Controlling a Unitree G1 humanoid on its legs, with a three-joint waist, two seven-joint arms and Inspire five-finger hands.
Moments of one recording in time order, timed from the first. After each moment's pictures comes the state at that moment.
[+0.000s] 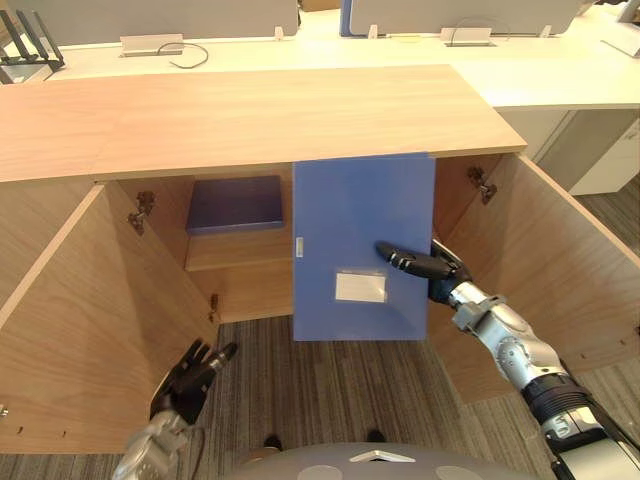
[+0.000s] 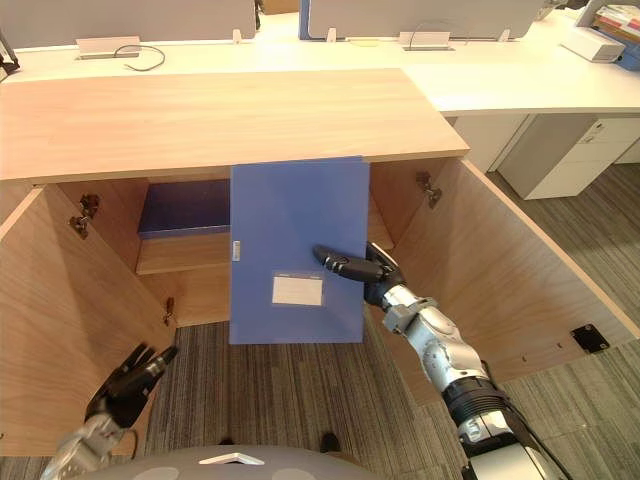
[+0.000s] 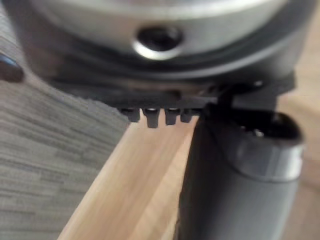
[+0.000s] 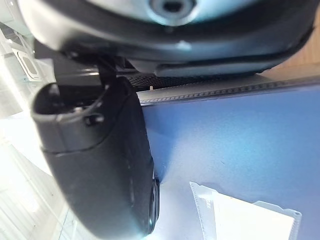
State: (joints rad) left arm 0.24 0.27 0.26 0.83 -0.72 -0.08 -0.36; right arm -0.17 -0.55 0.22 0.40 0.85 0.01 0.43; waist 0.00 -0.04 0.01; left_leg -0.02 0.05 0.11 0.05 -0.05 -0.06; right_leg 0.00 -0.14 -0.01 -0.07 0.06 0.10
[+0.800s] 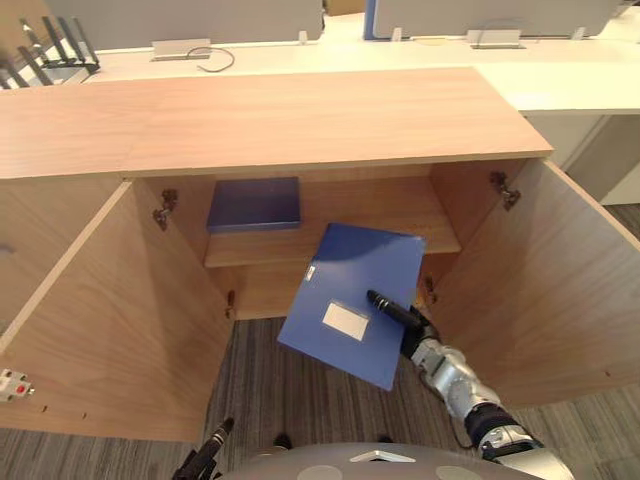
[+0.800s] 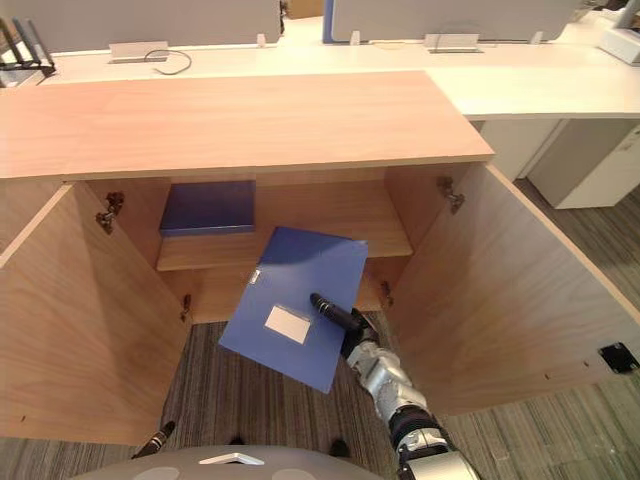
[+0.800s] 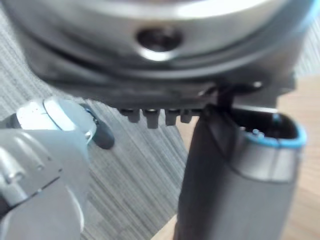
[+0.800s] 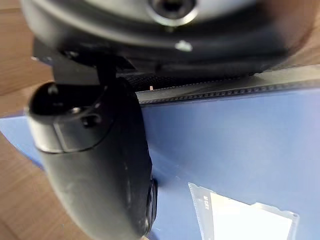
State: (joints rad) left arm 0.25 0.08 0.48 1.10 -0.57 -0.06 -0.21; right arm -0.18 -0.15 0.13 0.91 0.80 0.01 0.22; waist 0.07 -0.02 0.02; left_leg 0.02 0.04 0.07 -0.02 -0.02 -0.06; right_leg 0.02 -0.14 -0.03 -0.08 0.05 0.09
